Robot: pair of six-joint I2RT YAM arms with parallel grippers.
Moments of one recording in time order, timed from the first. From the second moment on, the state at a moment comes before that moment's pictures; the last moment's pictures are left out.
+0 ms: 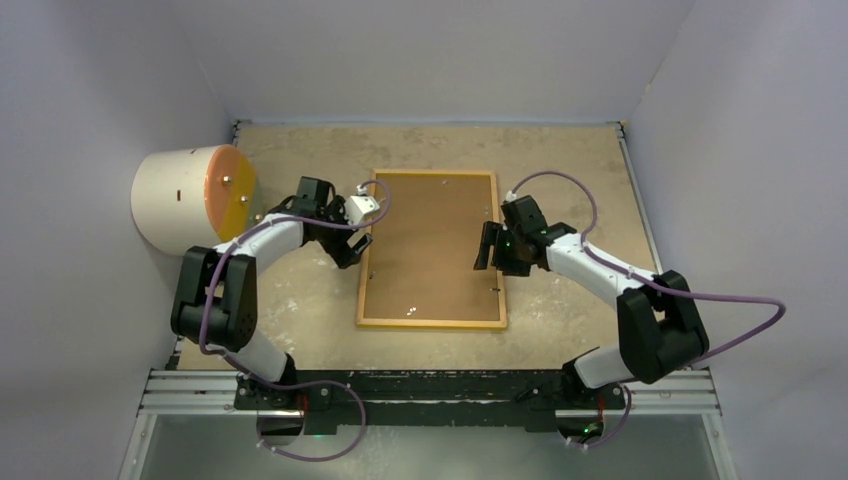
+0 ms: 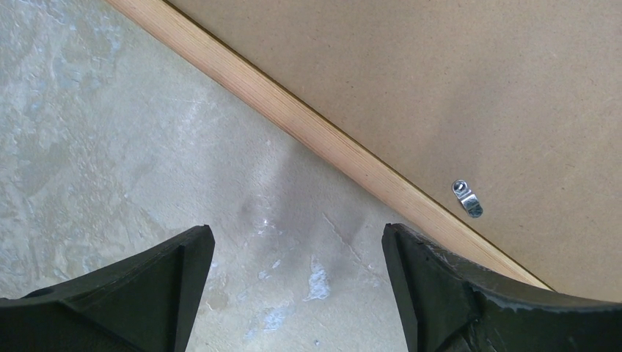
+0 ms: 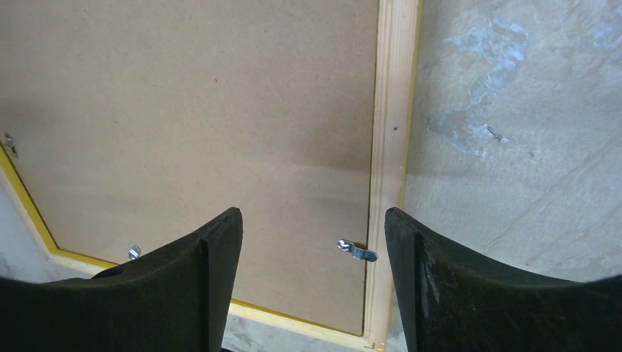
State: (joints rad) left arm -0.20 1.60 0.95 -0.39 0.38 0.66; right arm 0.44 1.44 0.86 -0.48 -0.08 0.58
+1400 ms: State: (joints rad) left arm -0.20 1.57 0.85 -0.37 0.39 0.66; right arm 0.44 1.34 0.71 -0.42 -0.15 0.63
